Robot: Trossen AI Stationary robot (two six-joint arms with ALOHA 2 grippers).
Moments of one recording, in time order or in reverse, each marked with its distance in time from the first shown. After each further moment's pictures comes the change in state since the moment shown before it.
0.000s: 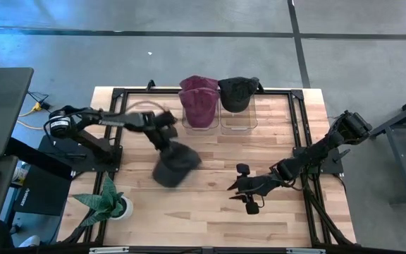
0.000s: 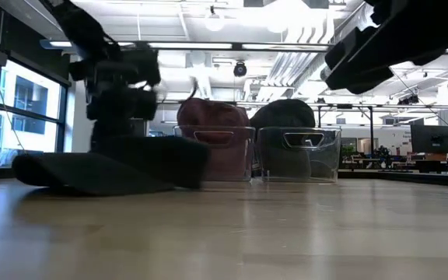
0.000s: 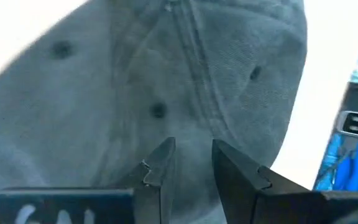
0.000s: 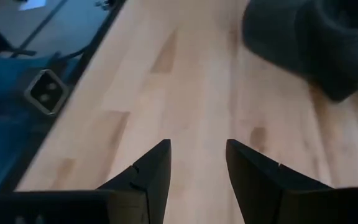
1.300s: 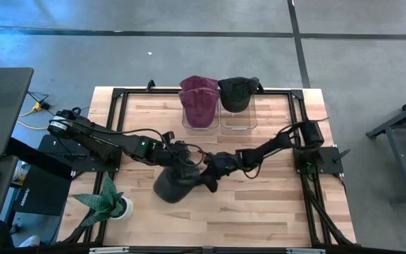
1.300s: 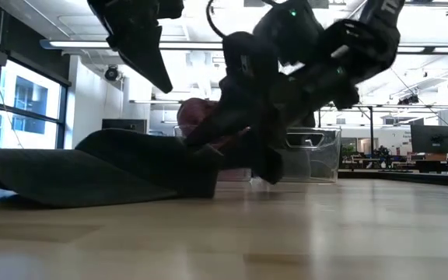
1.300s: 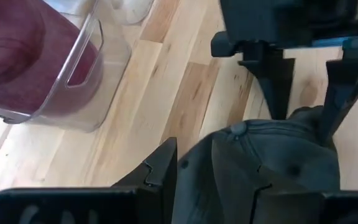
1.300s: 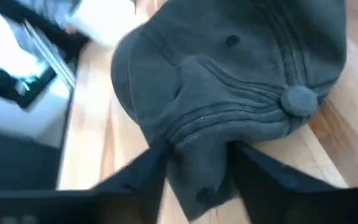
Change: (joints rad) left arm -0.645 0.022 0.388 -0.172 -1.062 -0.116; right arm -0.381 0.518 0.216 0.409 -0.382 0.496
